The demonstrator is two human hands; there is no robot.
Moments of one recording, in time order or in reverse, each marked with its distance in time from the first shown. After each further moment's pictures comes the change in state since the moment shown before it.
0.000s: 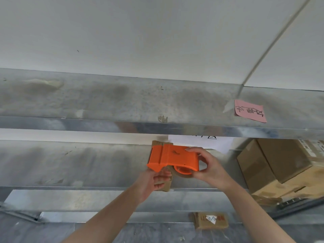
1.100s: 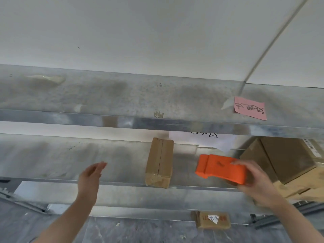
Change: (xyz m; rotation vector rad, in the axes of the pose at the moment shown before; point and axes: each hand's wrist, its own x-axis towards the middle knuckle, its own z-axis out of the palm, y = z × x) left_hand -0.043 -0.008 -0.124 0.162 0.832 0.369; right_hand -0.074 0.037 -0.098 -0.276 0.174 0.060
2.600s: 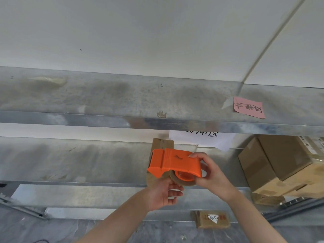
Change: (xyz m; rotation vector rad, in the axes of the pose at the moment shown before) left_hand -0.101 0.031 0.129 -0.148 -0.953 -0.662; right_hand 0.019 -0.067 0.095 0.479 -0.253 0.020
